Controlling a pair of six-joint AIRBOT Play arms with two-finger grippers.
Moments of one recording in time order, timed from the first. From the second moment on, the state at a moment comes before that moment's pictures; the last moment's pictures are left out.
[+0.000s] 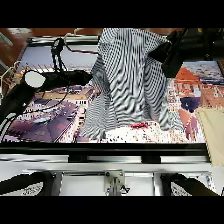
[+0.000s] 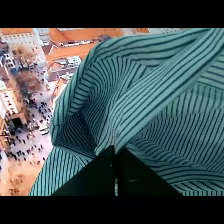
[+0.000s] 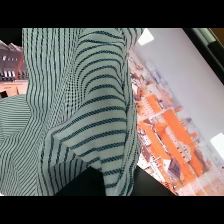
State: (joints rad) left arm -0.30 -1.33 1.28 0.81 -0.64 -1.20; right arm 0.12 -1.22 1.81 -0.95 1.34 0.62
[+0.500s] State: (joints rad) left arm -0.15 -1.34 1.30 0.80 -0.72 -1.27; right arm 0.13 -1.22 1.81 -0.95 1.34 0.65
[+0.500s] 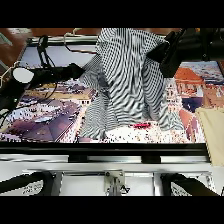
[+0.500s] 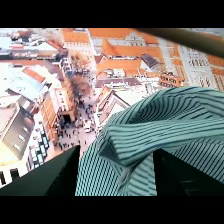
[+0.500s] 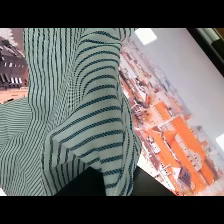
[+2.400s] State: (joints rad) left arm -0.42 -1.22 0.93 0.45 0.06 -1.30; right arm 0.13 -1.22 1.81 -0.98 1.34 0.66
